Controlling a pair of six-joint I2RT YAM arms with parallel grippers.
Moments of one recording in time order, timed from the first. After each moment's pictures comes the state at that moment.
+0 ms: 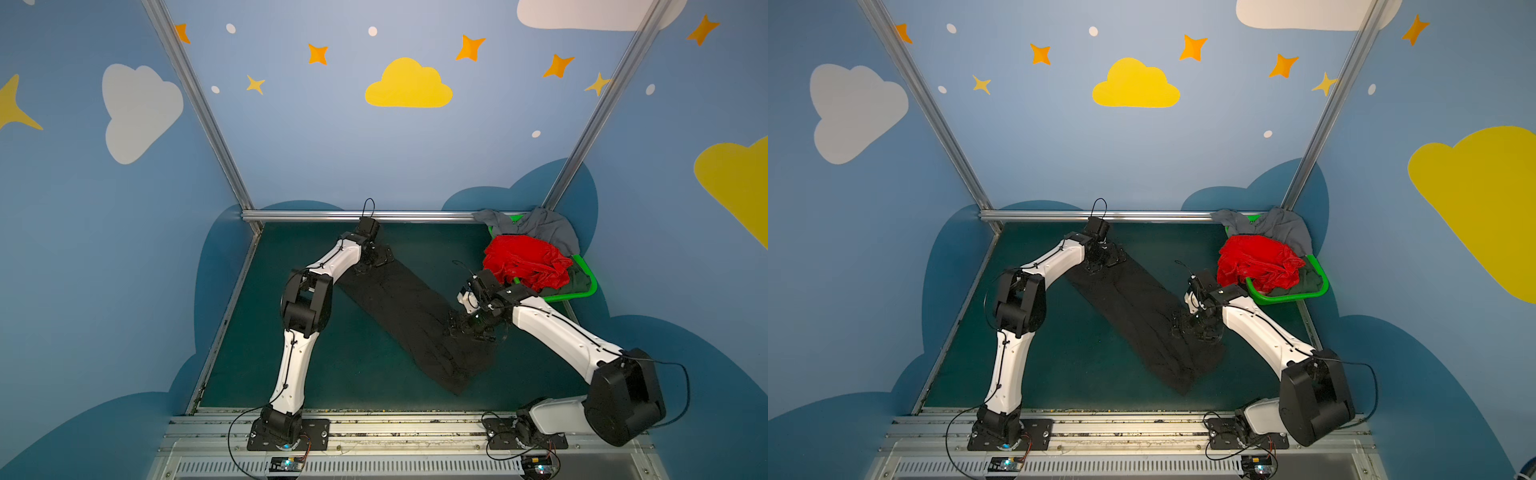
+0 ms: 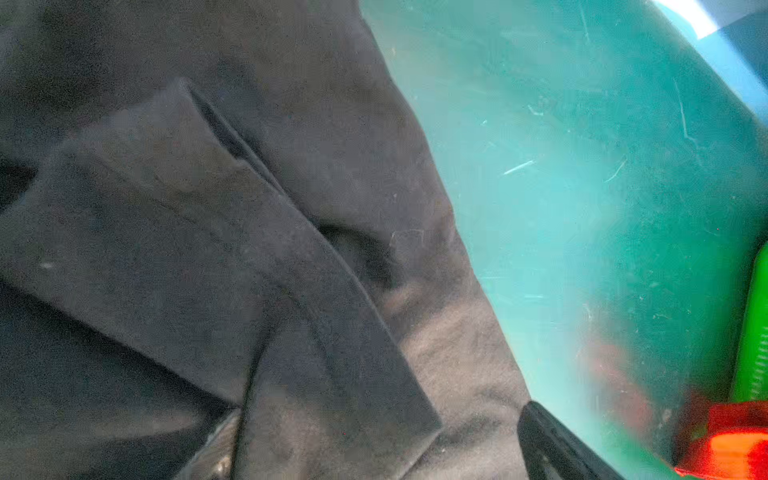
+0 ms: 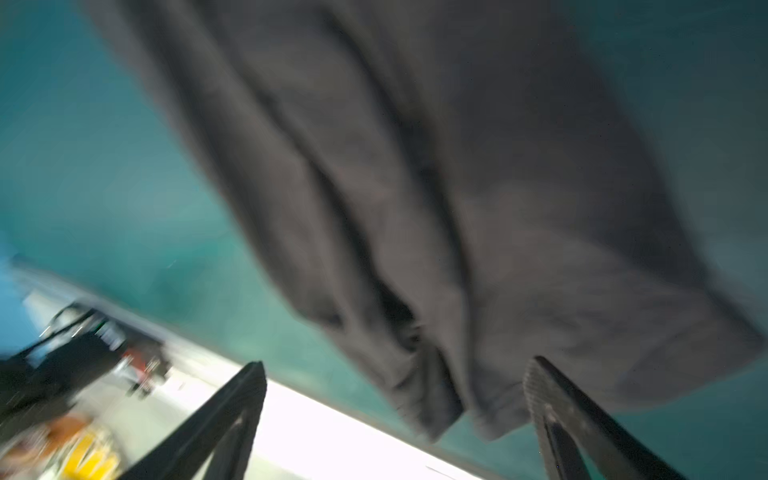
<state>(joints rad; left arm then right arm) -0.35 2.32 1.95 -0.67 0.14 -0.68 0.47 1.41 0.98 -0.93 -0.27 0.42</state>
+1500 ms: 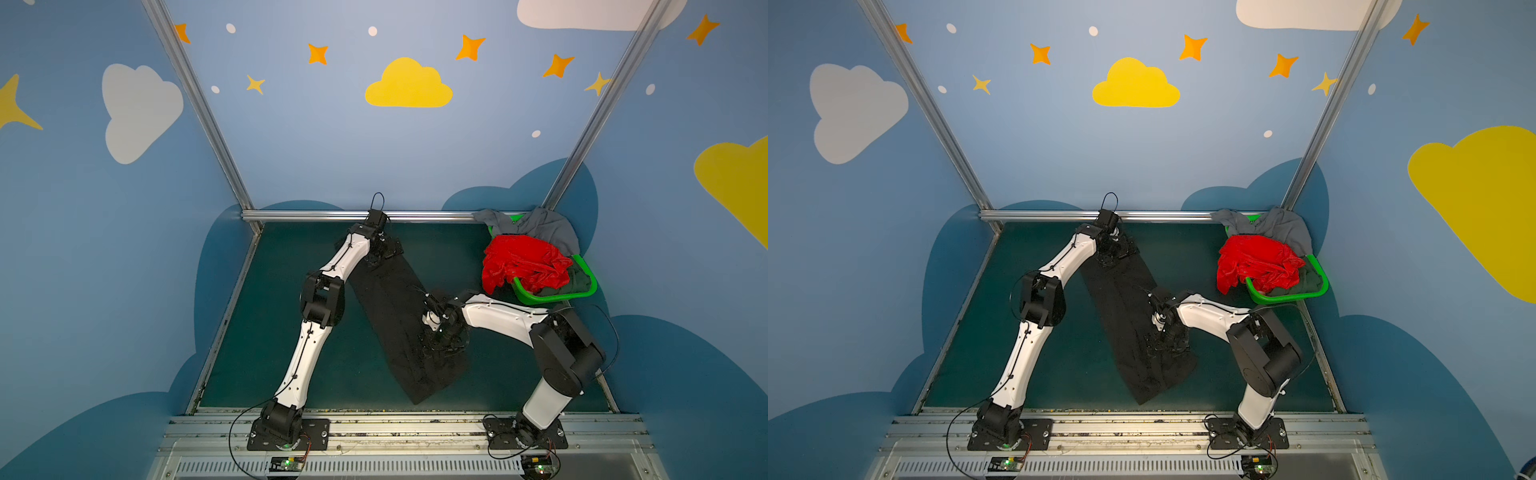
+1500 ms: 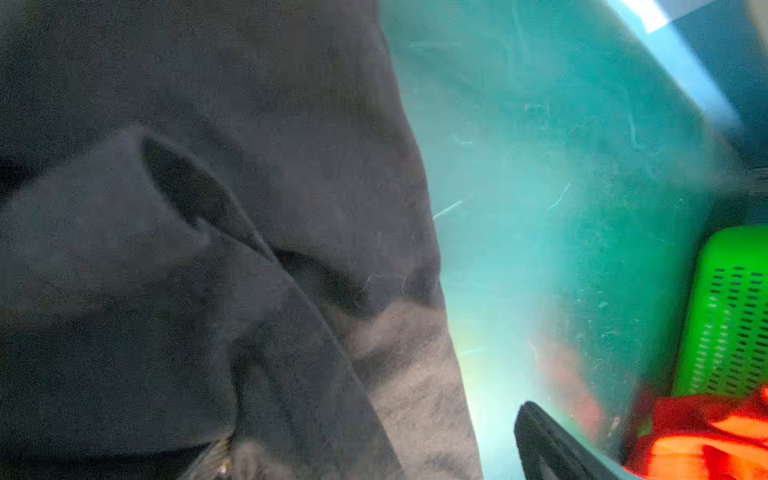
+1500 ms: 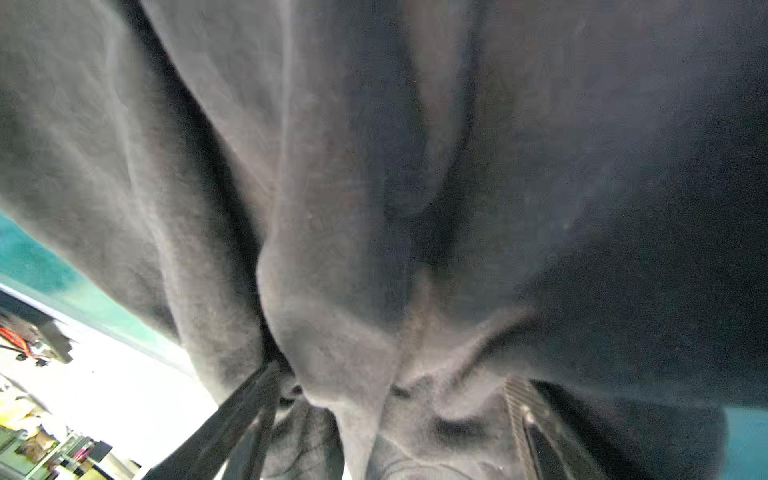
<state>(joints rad) -0.35 2.66 2.52 -0.88 0.26 -0.65 0.75 1.73 1.05 -0.85 -0.31 0.43</state>
